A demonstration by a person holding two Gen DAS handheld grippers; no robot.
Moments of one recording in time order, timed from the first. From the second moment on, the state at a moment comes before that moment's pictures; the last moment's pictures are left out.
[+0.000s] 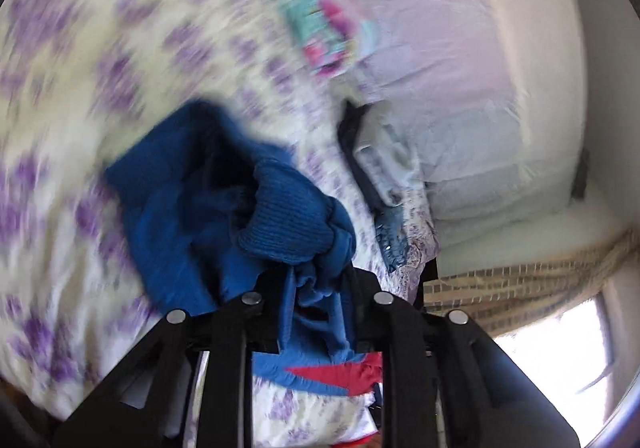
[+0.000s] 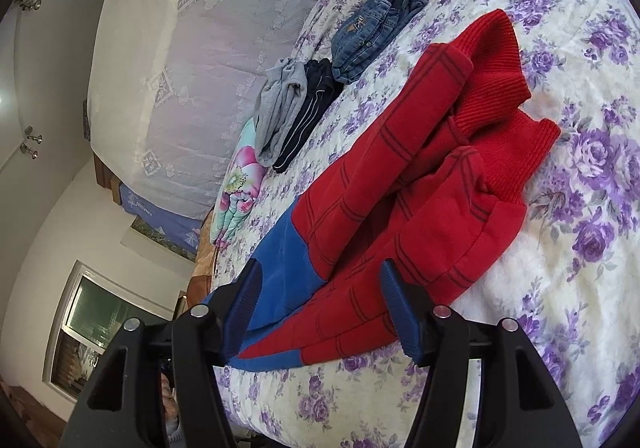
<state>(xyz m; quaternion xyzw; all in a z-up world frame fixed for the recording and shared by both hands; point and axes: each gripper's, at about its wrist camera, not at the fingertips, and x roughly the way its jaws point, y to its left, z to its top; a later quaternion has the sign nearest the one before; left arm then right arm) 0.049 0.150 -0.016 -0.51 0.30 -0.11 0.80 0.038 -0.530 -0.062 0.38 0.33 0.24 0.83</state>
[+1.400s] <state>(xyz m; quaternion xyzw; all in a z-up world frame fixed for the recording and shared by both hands) 0.054 0.187 -0.114 -0.53 0.35 -0.15 0.76 0.055 -0.585 -0.082 0.43 0.36 0.15 0.82</state>
